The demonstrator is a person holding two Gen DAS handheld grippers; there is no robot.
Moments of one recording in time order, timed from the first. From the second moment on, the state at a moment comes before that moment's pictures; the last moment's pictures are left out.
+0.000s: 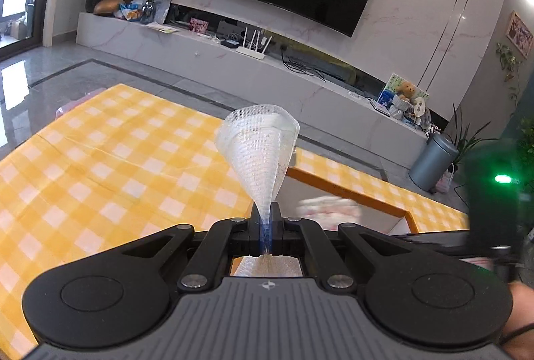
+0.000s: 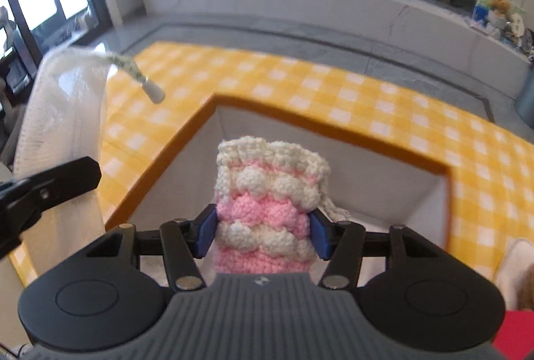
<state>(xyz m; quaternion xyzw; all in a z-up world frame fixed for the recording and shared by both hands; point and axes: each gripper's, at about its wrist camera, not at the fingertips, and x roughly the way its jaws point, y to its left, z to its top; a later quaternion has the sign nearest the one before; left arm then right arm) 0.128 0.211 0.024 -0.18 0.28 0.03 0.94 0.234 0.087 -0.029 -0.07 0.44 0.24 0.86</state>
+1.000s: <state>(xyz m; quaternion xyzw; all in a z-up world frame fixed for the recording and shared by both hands) 0.141 0.186 0.028 -0.20 0.28 -0.02 0.94 0.209 0.041 0.019 -0.20 0.37 0.22 0.88</state>
